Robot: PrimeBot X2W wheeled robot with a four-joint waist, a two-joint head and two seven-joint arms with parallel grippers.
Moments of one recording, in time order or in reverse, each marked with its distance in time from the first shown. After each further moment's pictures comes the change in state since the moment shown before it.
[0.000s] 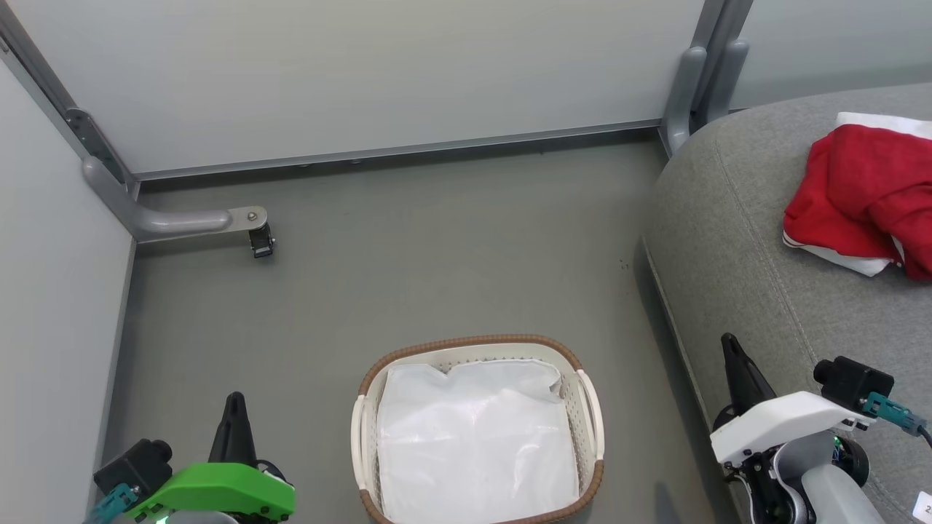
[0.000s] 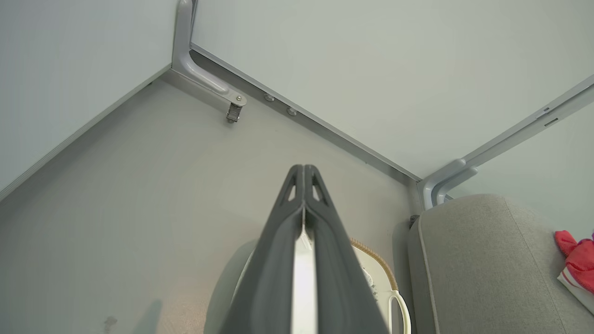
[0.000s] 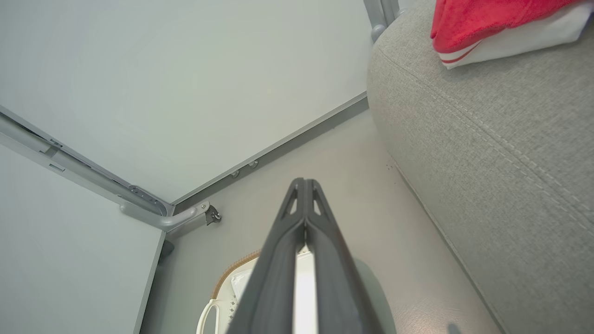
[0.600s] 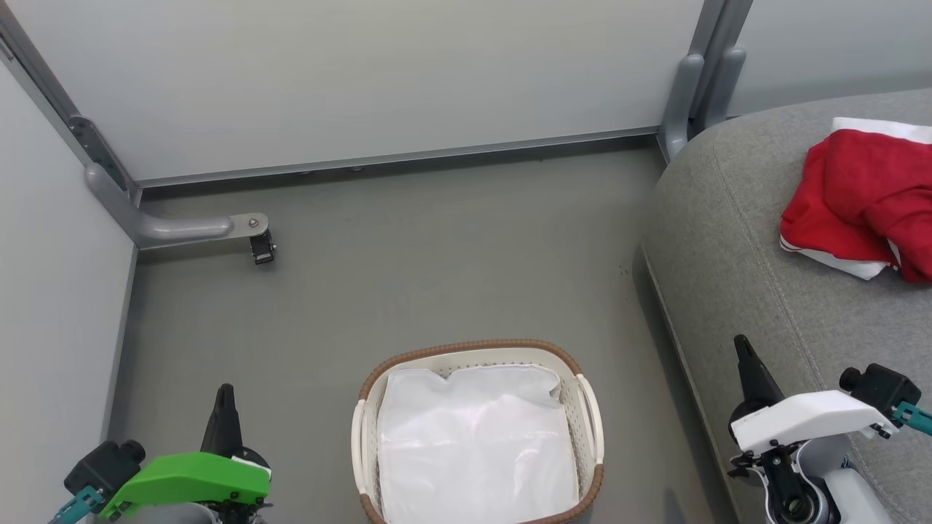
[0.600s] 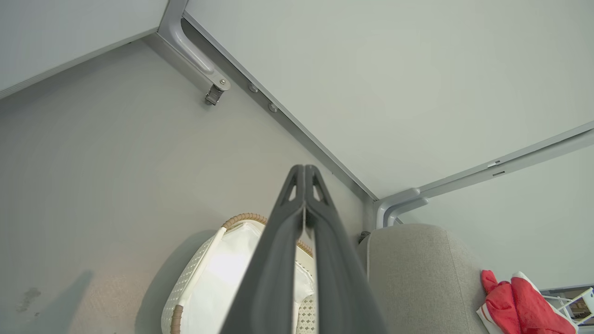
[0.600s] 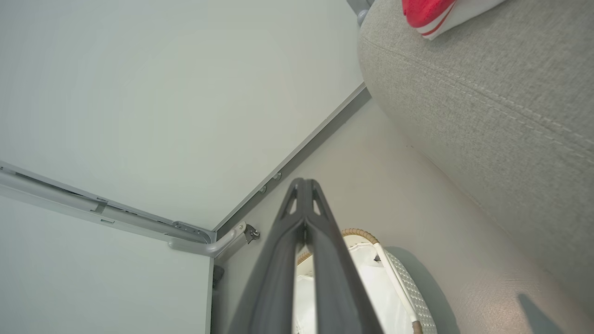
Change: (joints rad) left arm -0.015 0.001 0.043 -0.023 -0.246 -0.028 0.069; right arm 0.018 0.007 -0.042 -0.040 0.249 0.000 0.067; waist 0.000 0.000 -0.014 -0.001
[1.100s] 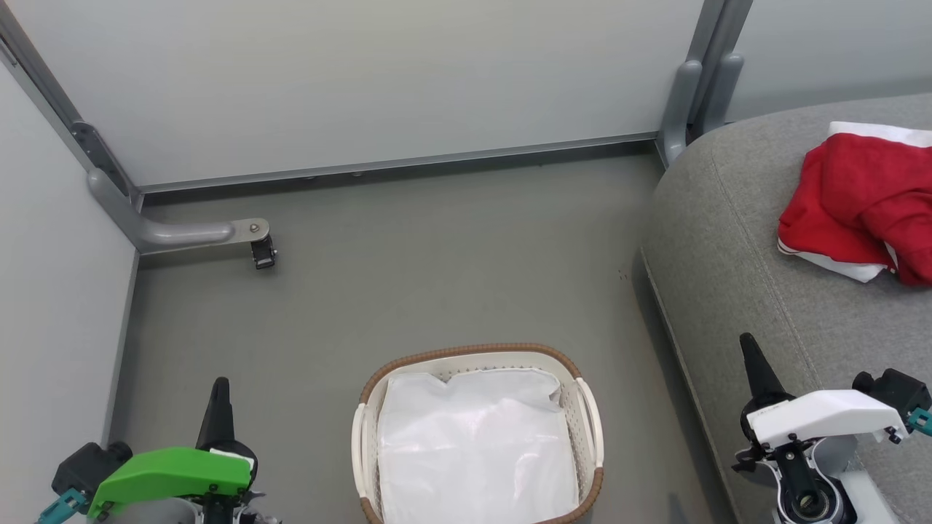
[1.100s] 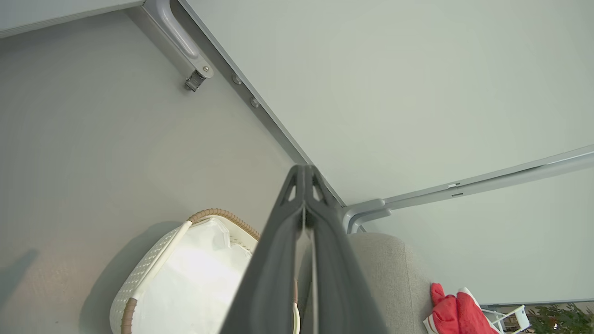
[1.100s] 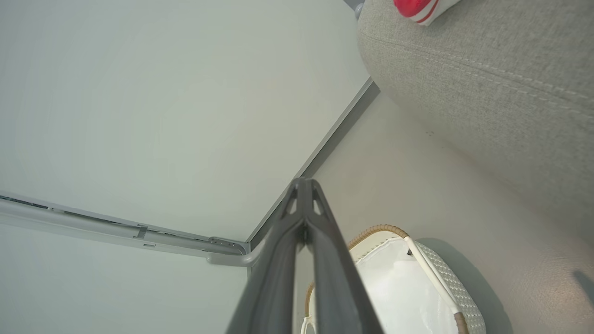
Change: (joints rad) left arm -0.010 0.000 0.028 -0.013 -0.161 -0.020 0.045; right arm 0.006 0.005 -0.029 -0.028 0.165 0.000 0.046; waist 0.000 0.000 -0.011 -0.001
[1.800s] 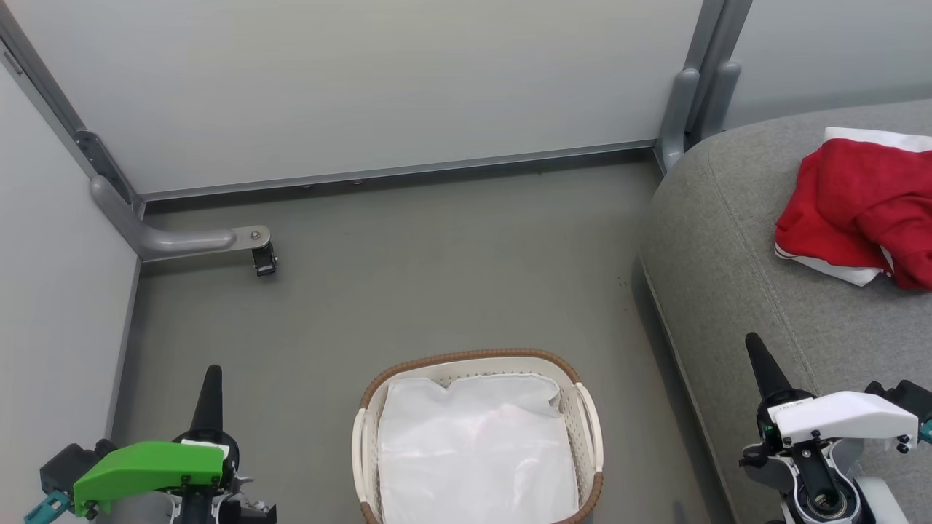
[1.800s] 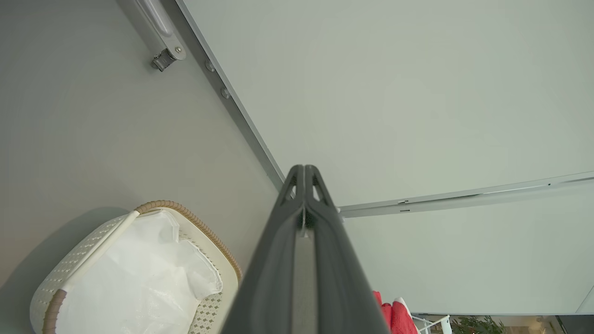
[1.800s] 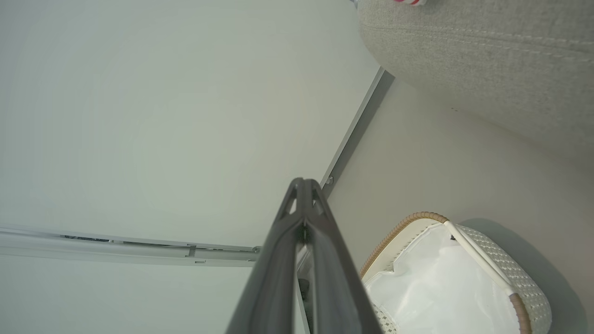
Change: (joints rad) left arm -0.015 0.001 0.034 -0.019 -0.194 -0.022 0.056; right arm 0.014 0.008 -0.034 -0.032 0.195 0.000 0.056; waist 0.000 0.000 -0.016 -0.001
